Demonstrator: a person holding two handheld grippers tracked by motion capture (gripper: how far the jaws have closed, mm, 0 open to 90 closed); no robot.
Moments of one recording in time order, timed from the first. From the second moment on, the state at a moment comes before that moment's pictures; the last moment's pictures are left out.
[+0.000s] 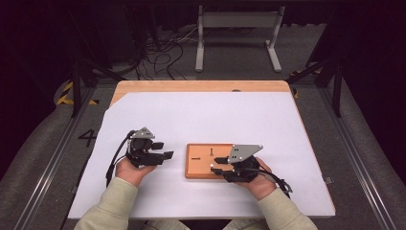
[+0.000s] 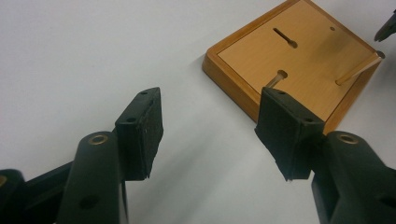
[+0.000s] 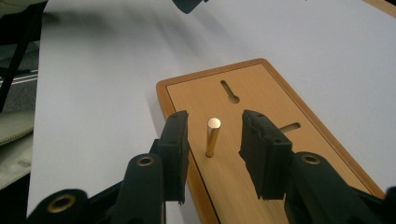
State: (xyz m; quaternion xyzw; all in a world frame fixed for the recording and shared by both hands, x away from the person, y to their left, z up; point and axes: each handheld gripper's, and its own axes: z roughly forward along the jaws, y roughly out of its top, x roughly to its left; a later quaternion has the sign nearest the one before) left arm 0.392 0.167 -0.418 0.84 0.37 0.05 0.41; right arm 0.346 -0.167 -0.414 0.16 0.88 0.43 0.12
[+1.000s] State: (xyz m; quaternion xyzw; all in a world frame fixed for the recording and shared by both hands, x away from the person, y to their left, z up) left arm 0.393 0.158 -0.420 0.84 0.36 0.04 0.40; right arm 0.352 -0.145 -0.434 0.10 0.91 0.37 0.14
